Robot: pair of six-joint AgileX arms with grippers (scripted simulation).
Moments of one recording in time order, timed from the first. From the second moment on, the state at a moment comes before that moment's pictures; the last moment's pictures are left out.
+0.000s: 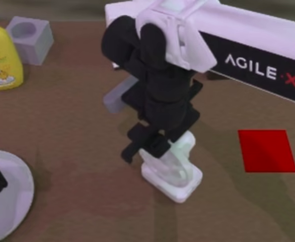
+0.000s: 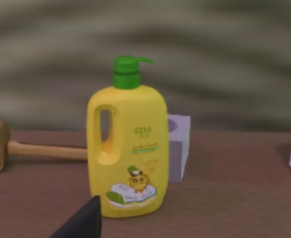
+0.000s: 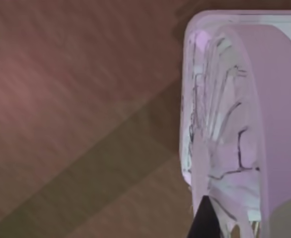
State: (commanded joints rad) left arm 0.00 0.00 0.00 0.00 0.00 0.00; right arm 0.82 2.14 1.91 -1.33 0.00 -0.02
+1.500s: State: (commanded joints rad) left arm 0.00 0.00 0.00 0.00 0.00 0.00; right arm 0.53 2.00 1.91 -1.48 0.00 -0.73
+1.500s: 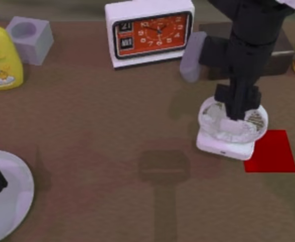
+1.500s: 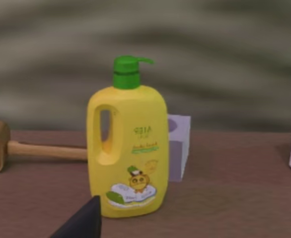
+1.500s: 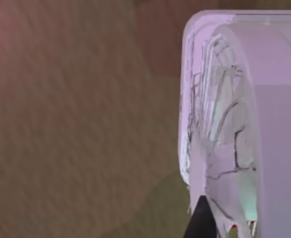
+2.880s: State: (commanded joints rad) left arm 0.00 0.00 0.00 0.00 0.00 0.00; right arm 0.29 1.85 1.56 -1.28 0.00 -1.28
